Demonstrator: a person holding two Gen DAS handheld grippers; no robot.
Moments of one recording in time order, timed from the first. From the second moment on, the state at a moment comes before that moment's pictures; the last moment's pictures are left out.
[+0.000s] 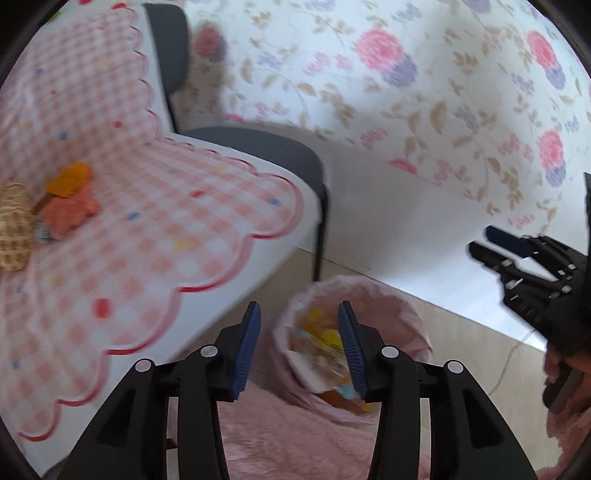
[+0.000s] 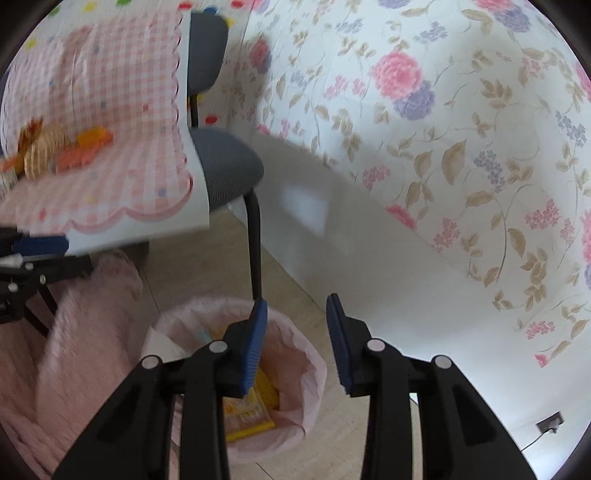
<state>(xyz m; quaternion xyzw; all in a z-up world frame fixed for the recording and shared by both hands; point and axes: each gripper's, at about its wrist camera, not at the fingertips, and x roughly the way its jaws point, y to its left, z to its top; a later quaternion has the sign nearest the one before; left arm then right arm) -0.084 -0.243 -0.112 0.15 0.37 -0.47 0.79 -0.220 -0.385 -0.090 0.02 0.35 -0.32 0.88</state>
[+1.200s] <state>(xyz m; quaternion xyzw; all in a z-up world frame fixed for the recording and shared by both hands) 0.076 0.009 -0.068 0.01 0.35 -0.12 0.93 0.020 -0.264 -0.053 0.05 0.33 0.01 0.94</state>
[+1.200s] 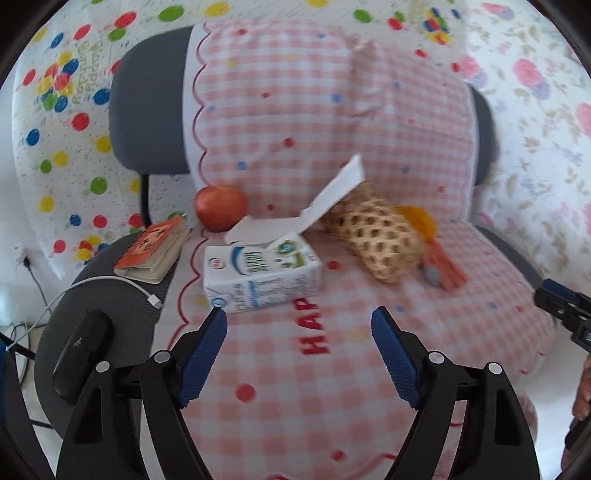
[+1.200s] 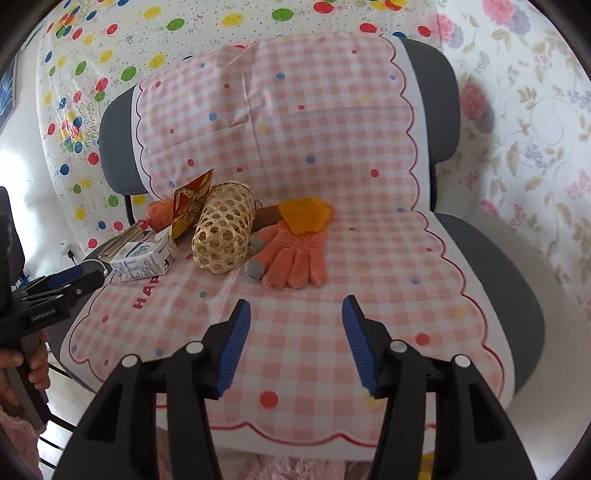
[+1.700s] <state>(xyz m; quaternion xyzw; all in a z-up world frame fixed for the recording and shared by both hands) 0.153 0.027 -0.095 0.00 0.39 -0.07 0.92 0.054 -0.266 -0.073 0.05 0.34 0.02 0.94</state>
